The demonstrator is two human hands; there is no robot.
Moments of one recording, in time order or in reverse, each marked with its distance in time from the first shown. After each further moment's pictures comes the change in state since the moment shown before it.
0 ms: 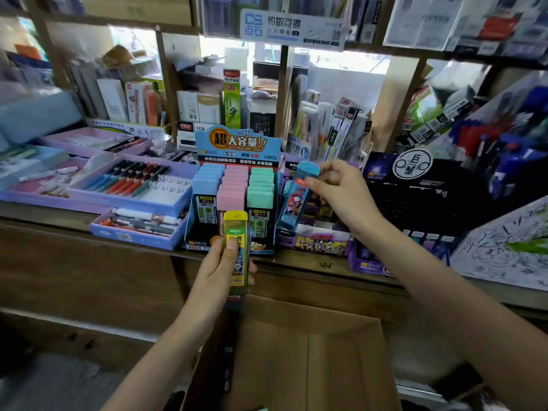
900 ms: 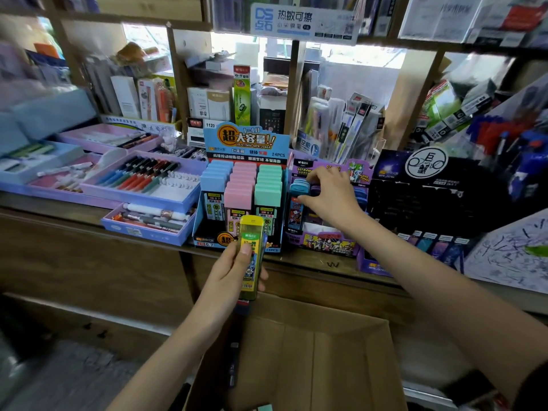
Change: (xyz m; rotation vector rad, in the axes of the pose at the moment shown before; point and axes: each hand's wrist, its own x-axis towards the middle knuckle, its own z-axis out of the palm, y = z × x) left_hand -0.007 0.002 0.006 0.049 -0.051 -0.059; right_hand 0.043 0.047 0.025 -0.773 -0.030 -0.093
